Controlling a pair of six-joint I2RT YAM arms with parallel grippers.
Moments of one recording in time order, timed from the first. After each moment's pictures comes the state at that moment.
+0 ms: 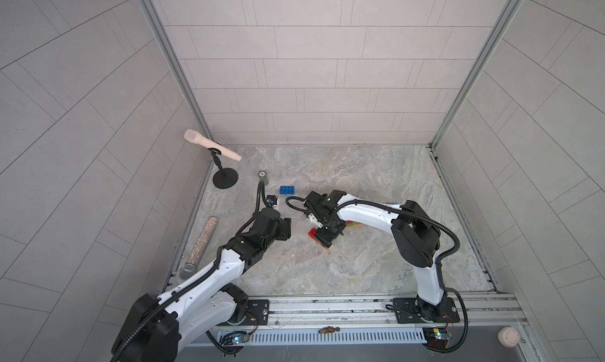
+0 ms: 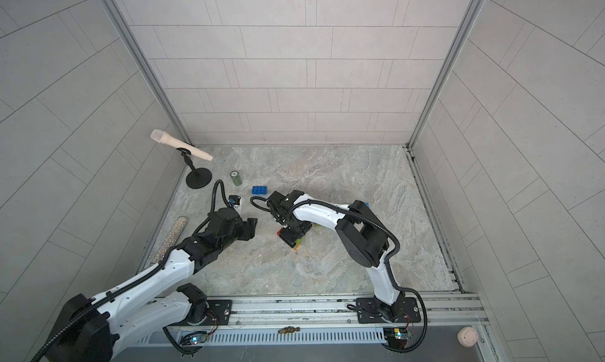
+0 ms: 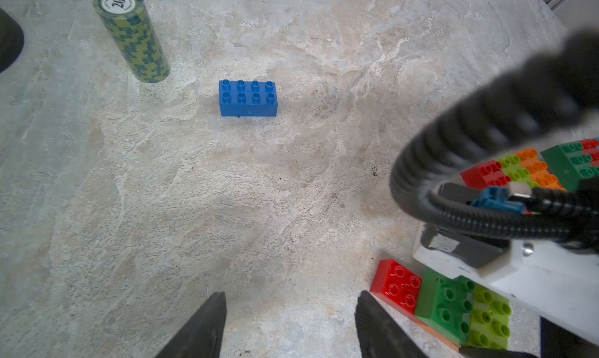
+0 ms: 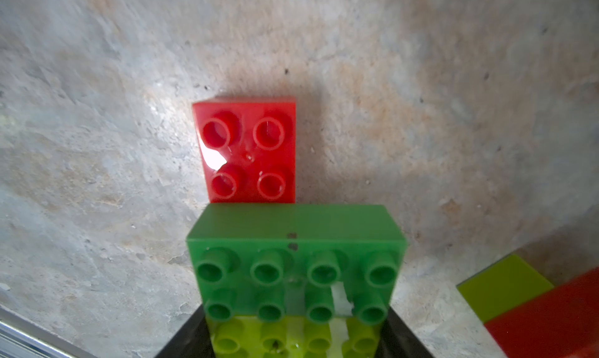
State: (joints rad) left arm -0.55 0.98 0.47 -0.19 -0.19 -0.38; right arm 0.85 2.02 1.52 -1.03 -0.02 0.03
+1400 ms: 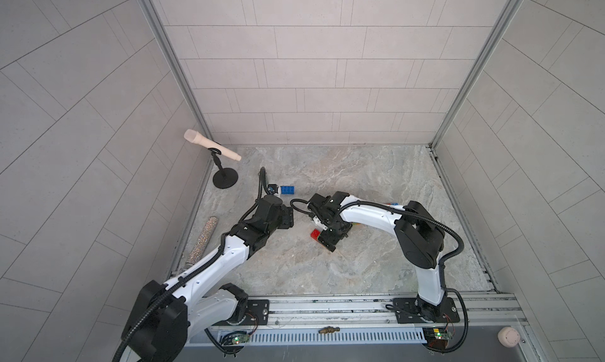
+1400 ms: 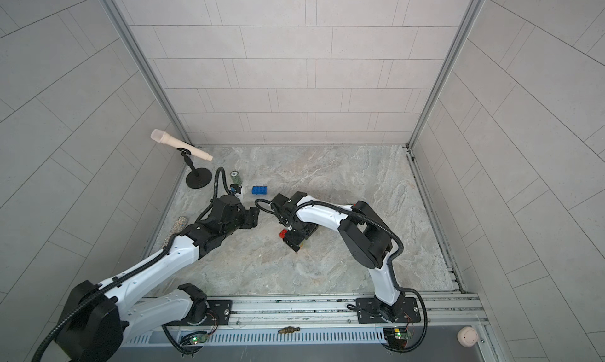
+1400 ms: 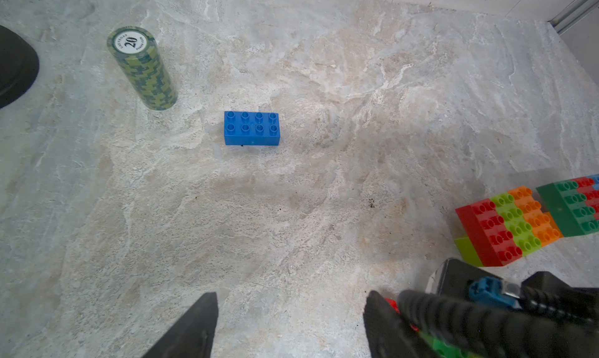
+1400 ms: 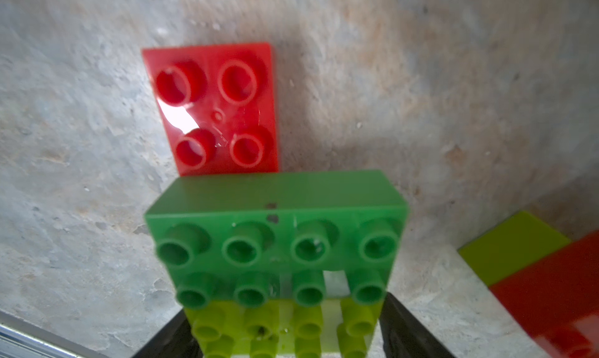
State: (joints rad) left arm -0.51 1.09 0.63 -0.24 -0.18 -0.39; right arm 0.84 1.98 1.47 -1.07 0.00 0.03
